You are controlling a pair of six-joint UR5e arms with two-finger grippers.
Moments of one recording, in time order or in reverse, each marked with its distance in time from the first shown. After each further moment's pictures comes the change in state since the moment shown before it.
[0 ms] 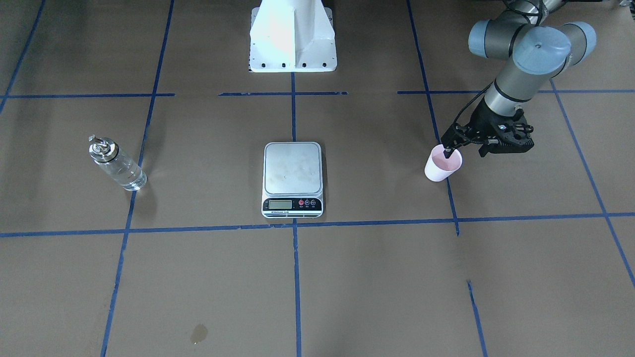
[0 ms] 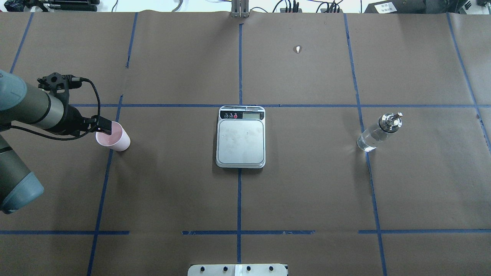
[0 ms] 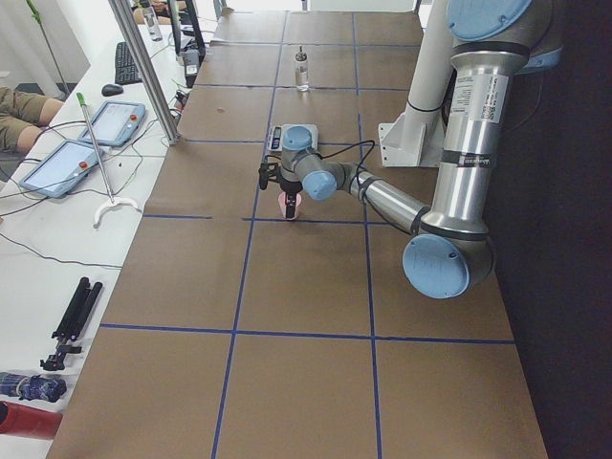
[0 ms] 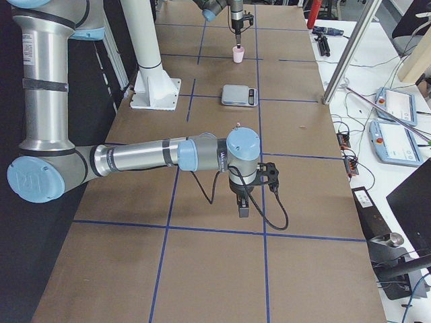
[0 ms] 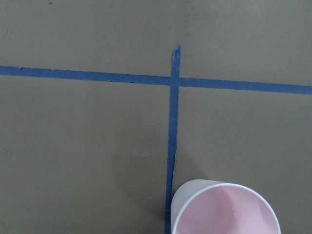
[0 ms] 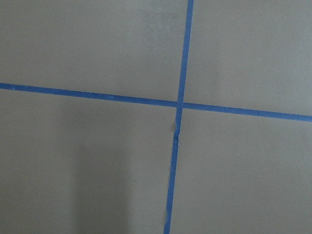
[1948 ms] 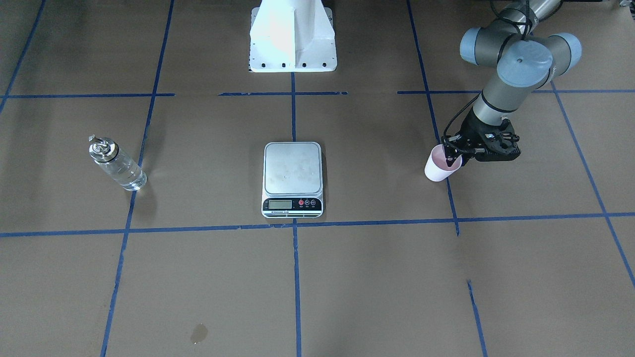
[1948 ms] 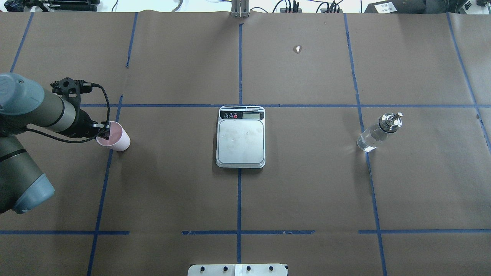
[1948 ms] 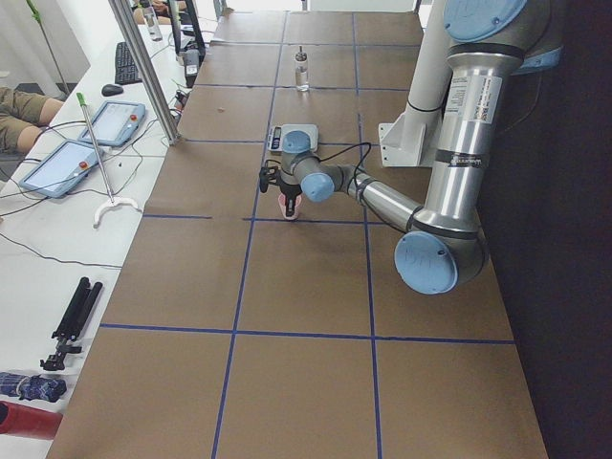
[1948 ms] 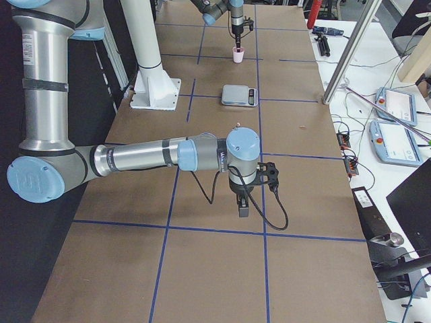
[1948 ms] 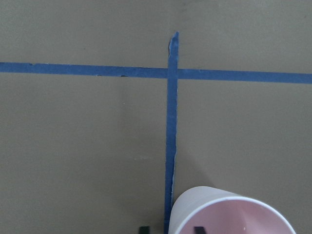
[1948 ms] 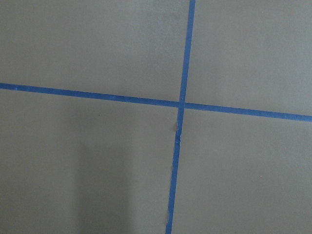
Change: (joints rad) left arm 0.027 -0.029 0.047 0.002 0.021 0.005; right arm 0.000 -0.001 0.002 0.000 0.005 0.000
